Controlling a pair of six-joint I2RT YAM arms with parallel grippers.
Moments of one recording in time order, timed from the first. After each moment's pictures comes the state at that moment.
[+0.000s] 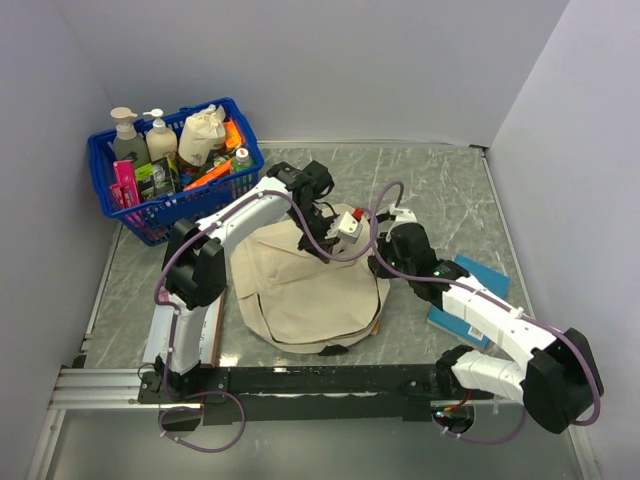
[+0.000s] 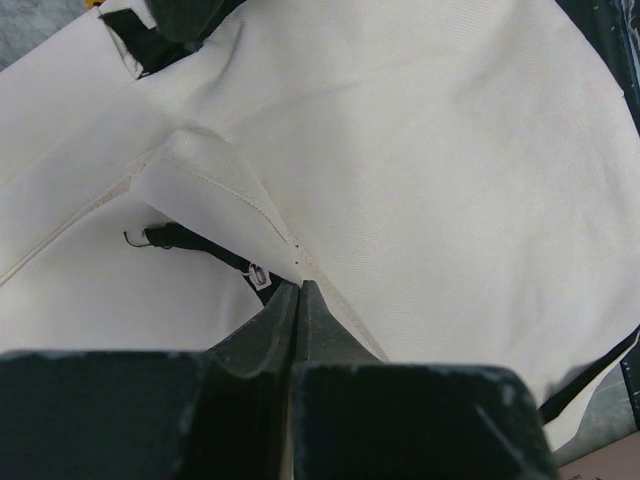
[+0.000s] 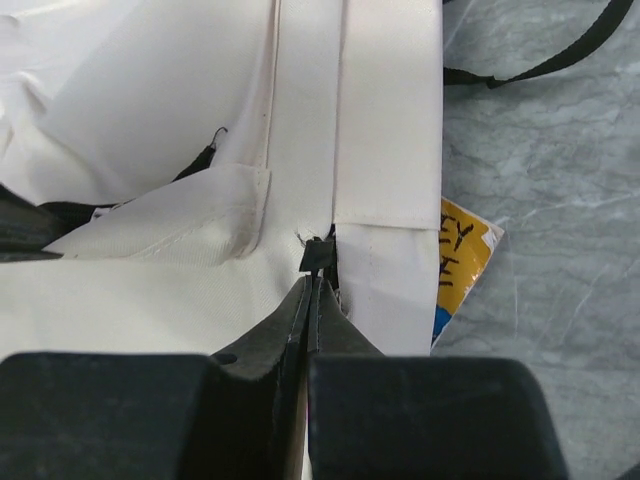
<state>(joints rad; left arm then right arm) -0.68 2.06 1.90 -1.24 0.73 1.16 0.55 1.10 0.66 -0.23 0.07 0.44</state>
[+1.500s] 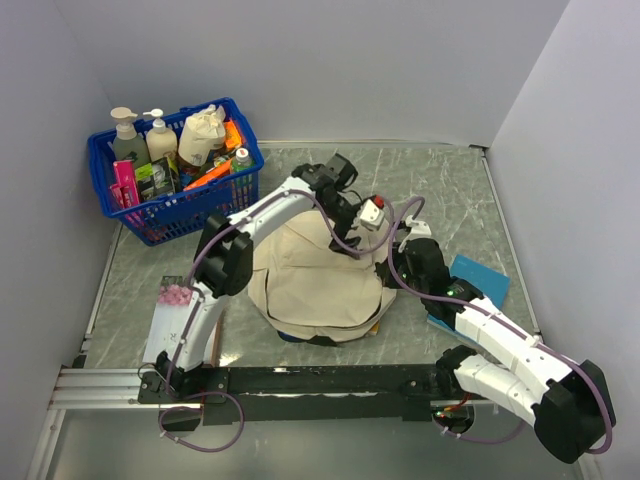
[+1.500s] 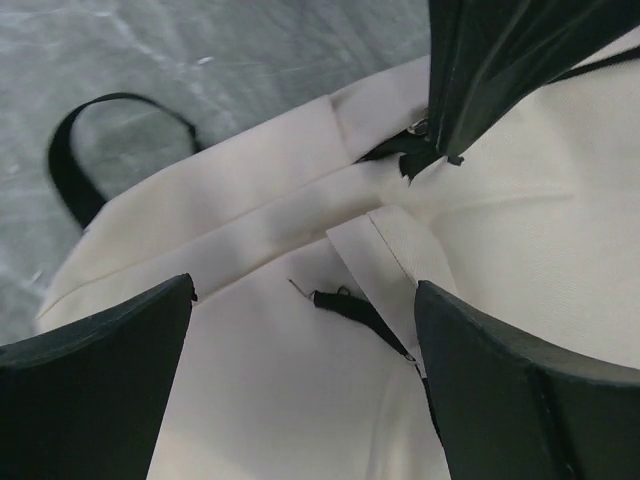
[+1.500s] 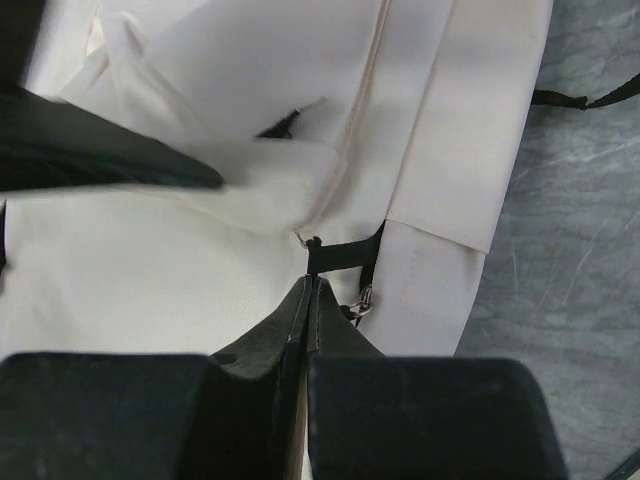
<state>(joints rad) -0.71 2.29 2.15 -0.97 0.86 1.13 0.53 0.91 0.53 -0.21 0.06 0.52</state>
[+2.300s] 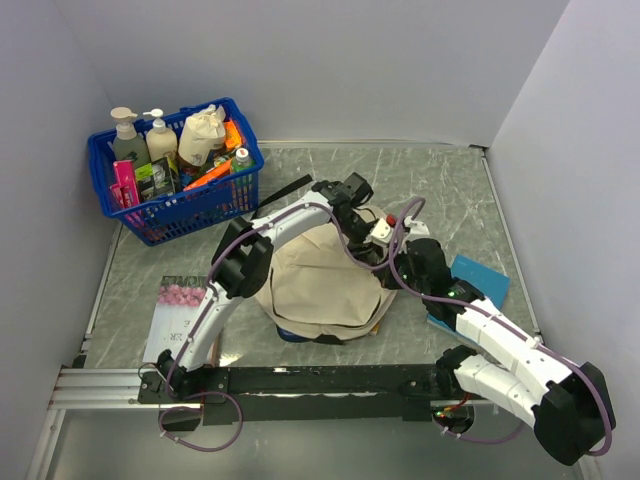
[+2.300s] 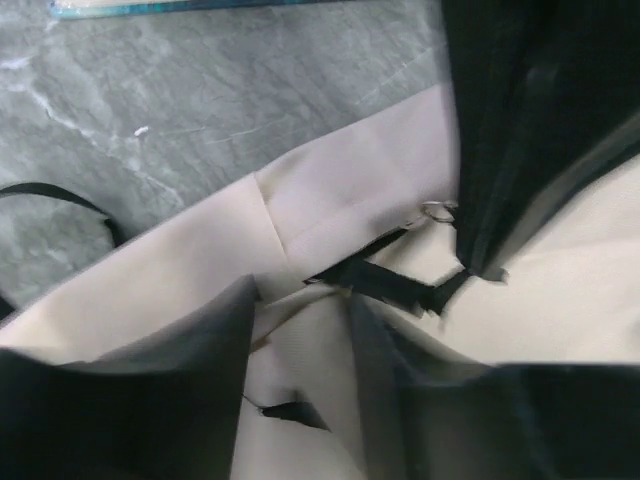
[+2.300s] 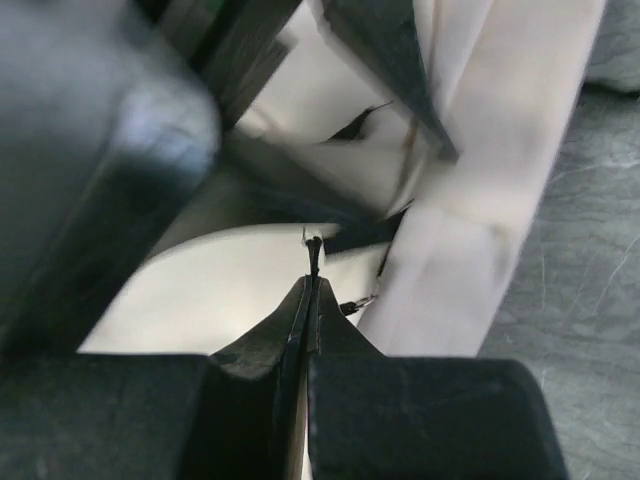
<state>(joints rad) -0.78 2.43 2.17 -0.92 0.95 1.19 0.52 0.90 0.51 -0.19 -0.02 0.51</state>
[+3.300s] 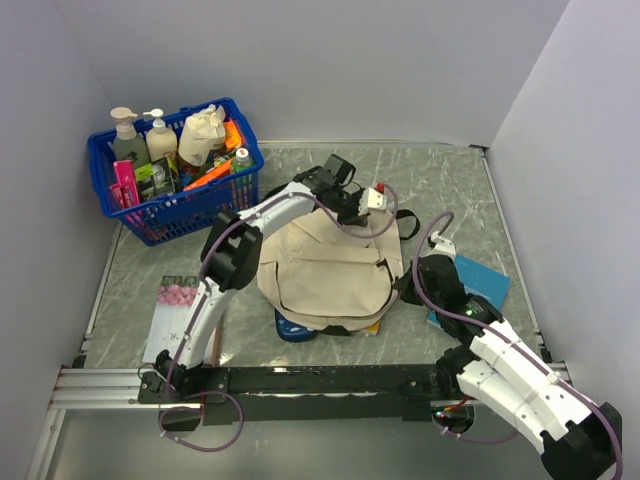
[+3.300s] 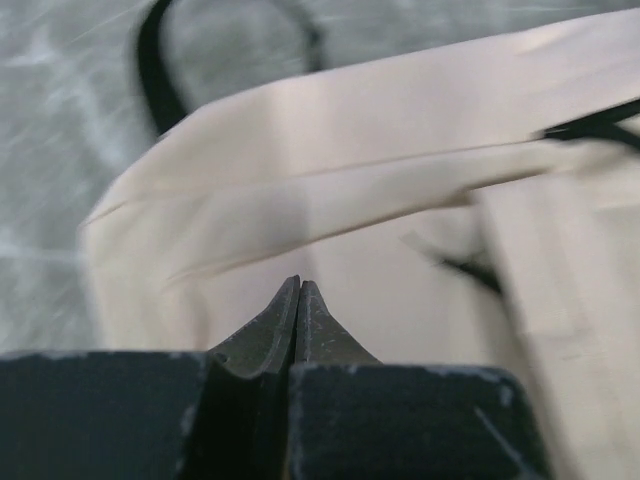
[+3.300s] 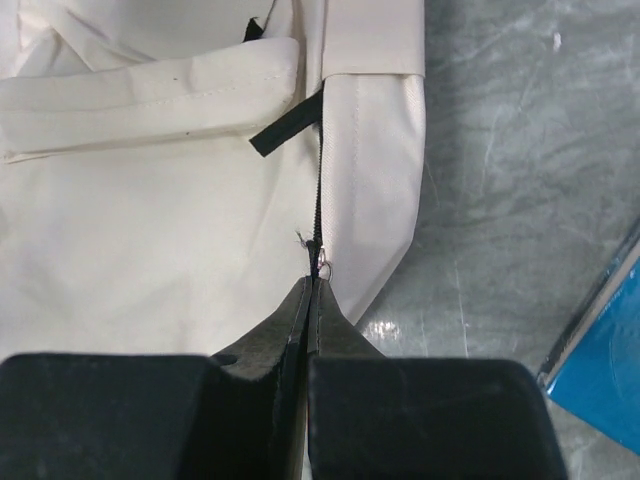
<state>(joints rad) -0.68 2.41 2.10 -0.59 0.71 0.88 0.52 0.69 0.48 -0.47 0.19 0.66</state>
